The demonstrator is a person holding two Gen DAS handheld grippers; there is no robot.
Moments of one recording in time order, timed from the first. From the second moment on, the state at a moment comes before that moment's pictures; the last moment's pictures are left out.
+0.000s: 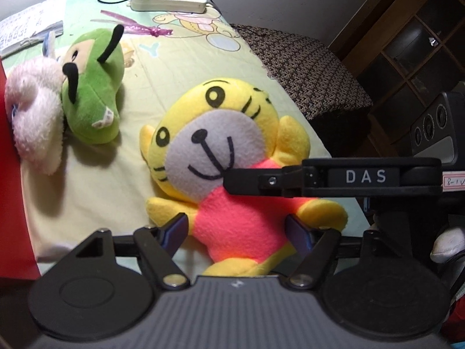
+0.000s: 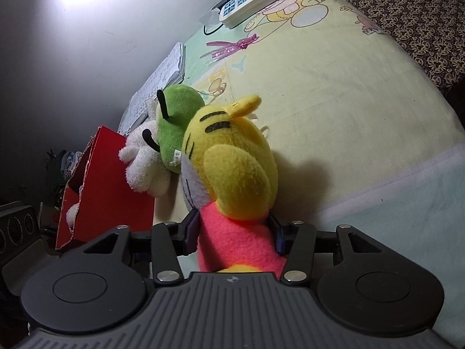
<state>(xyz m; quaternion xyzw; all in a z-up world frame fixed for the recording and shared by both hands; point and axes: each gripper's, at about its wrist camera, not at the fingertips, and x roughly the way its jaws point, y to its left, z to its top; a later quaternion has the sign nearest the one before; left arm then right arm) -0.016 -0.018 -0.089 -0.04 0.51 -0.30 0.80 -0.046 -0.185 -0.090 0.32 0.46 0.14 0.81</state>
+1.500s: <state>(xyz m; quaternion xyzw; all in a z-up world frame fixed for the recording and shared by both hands) 0.014 0.245 -0.015 0.00 0.40 -0.28 0.87 -0.001 0.113 0.002 0.11 0.38 0.01 0.92</state>
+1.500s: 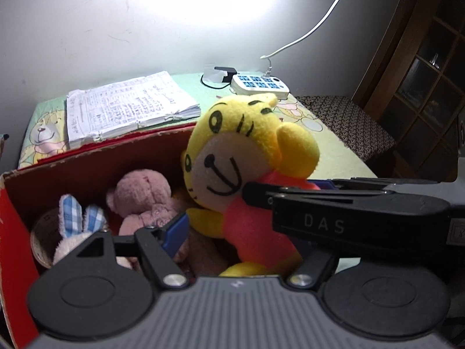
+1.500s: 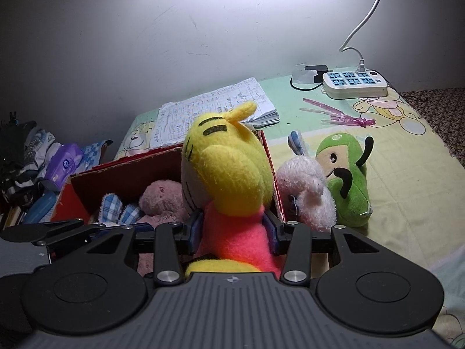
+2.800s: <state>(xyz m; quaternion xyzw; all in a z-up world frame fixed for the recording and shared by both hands) 0.030 0.235 -0.043 0.02 0.46 -0.24 0.86 0.005 0.099 -0.009 0.15 0.33 0.02 0.93</state>
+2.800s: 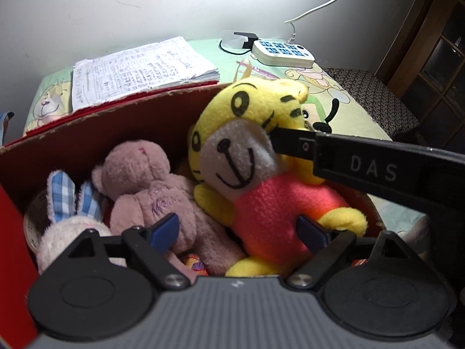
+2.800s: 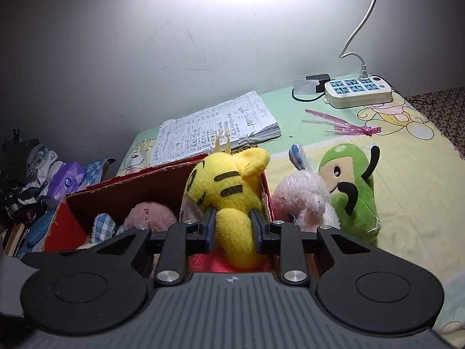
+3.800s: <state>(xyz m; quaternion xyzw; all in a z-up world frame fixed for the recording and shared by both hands) 0.022 0.222 -0.042 0.03 0.48 -0.14 0.86 -0.007 0.088 -0.019 0.13 0.31 0.06 0.94</state>
